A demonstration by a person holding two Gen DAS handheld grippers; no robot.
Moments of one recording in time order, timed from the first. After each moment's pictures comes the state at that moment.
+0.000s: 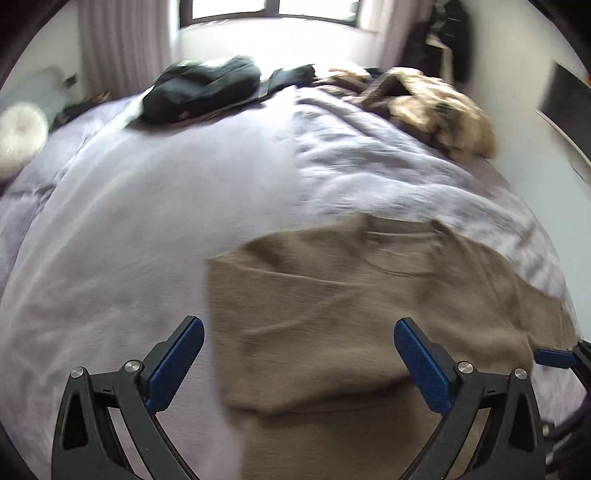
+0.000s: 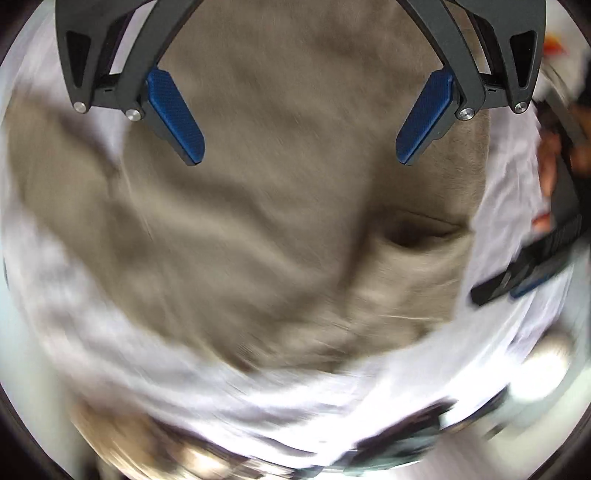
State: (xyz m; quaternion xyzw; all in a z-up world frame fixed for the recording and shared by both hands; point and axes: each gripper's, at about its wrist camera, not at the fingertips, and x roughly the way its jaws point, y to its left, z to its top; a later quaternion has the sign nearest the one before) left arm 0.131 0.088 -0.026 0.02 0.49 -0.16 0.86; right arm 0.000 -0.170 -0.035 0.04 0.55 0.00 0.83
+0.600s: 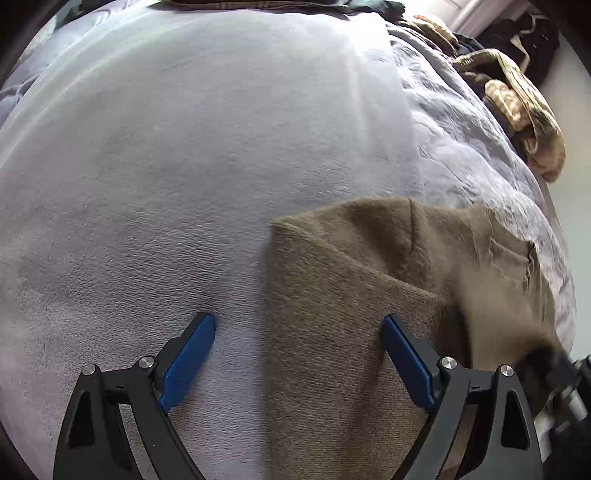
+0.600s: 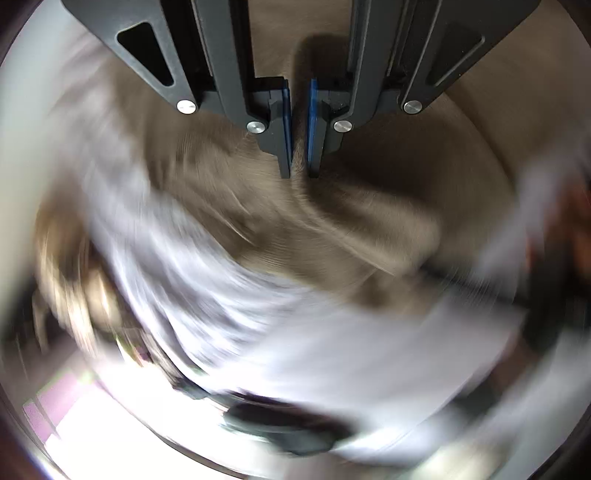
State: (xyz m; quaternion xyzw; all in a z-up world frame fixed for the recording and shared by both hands) left arm 0.219 0.127 -0.127 -0.05 0.61 -0.13 0.78; right arm 0.102 -0.100 -0.049 -0.12 0.46 0.03 0.88
